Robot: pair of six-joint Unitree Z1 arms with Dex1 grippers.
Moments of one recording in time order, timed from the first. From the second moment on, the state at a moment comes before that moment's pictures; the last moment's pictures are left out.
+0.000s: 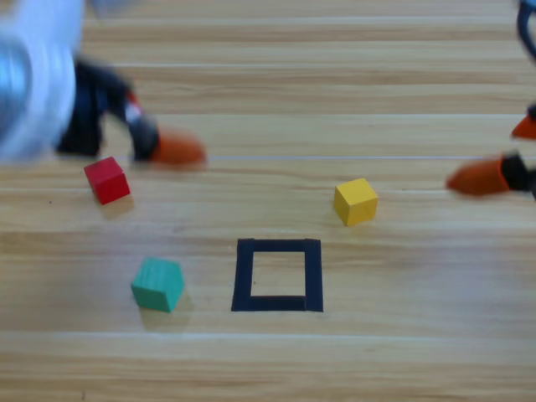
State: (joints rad) arm 0 -0.82 1.39 -1.01 0.34 0.15 -0.07; arm 1 0.90 1.43 -1.01 0.44 -0.13 0.07
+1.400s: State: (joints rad) arm 0 -0.37 2.15 -1.86 1.19 0.10 -1.01; arm 1 0.86 2.12 -1.41 0.44 -0.23 0.30
